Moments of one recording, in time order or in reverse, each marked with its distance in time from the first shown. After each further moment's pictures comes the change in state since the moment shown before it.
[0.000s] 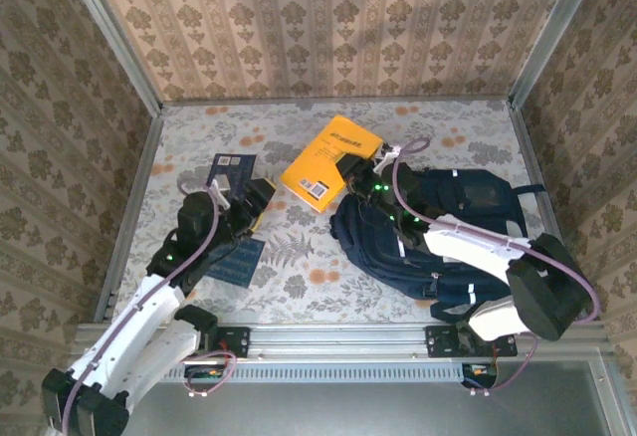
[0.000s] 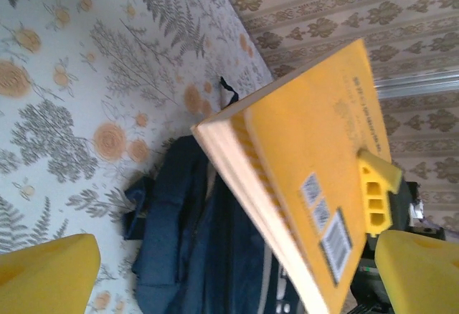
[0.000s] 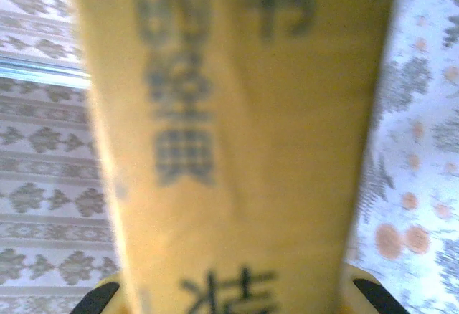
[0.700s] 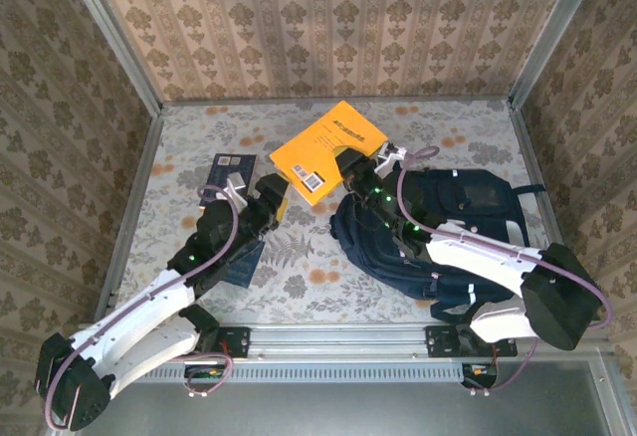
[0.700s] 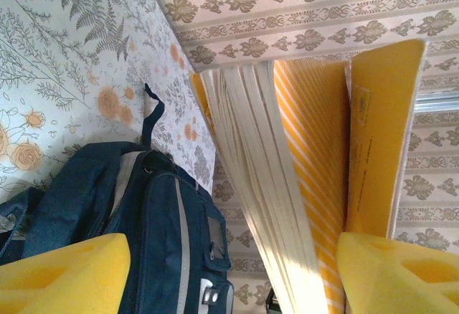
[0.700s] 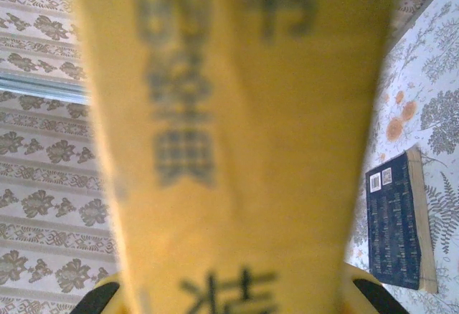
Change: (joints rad) left arm -0.223 0.090 -0.051 0.344 -0.248 -0.193; right arm 0.088 -0.060 -0.005 0.079 0.164 0.028
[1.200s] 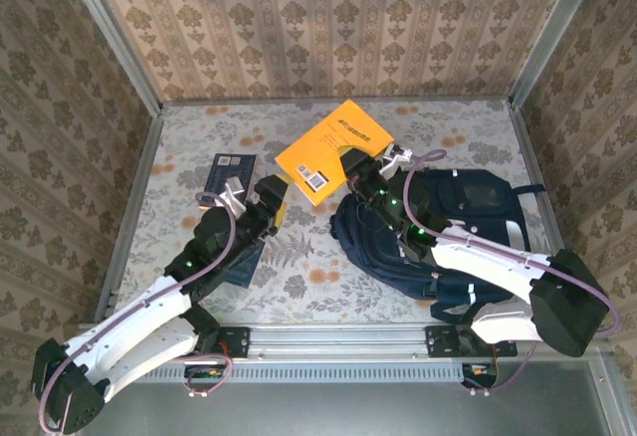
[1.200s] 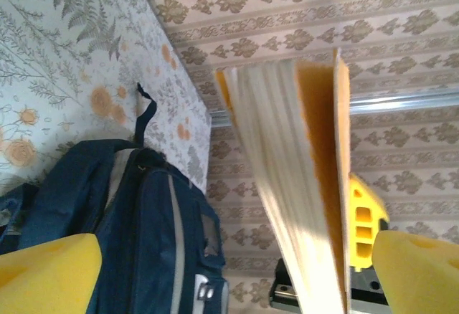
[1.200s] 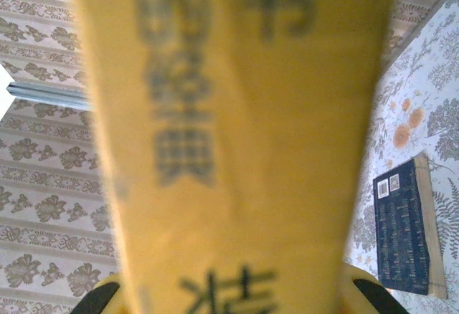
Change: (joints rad) left arm -0.048 -0.046 -0.020 -0.008 -0.042 0.006; right arm 0.003 -0.043 -0.018 -0.003 0.029 0.004
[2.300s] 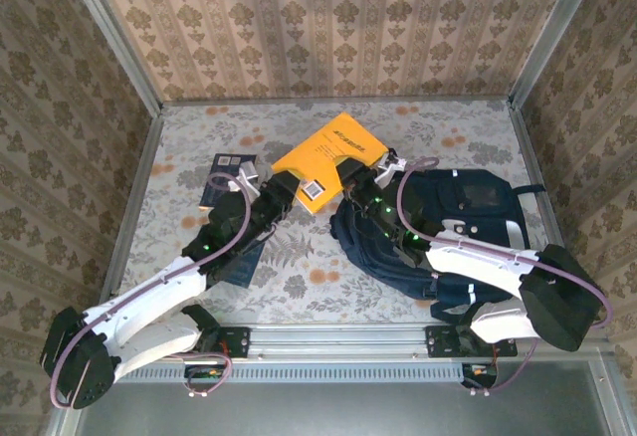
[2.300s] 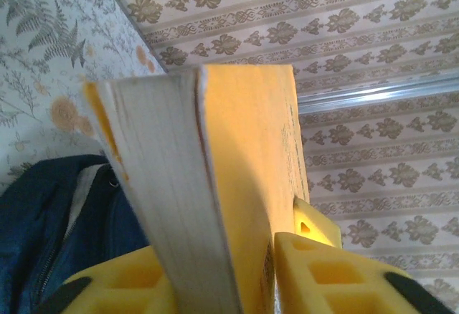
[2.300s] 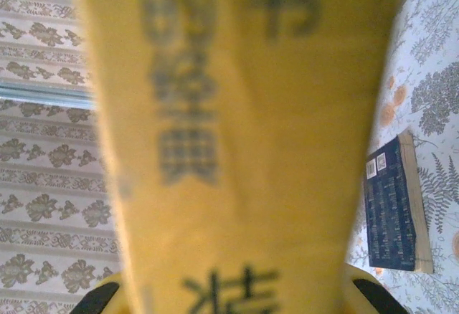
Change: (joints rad) left arm -0.006 0.190 0.077 0.167 0.007 0.042; right arm 0.030 0.040 -0.053 0.065 0.014 0.050
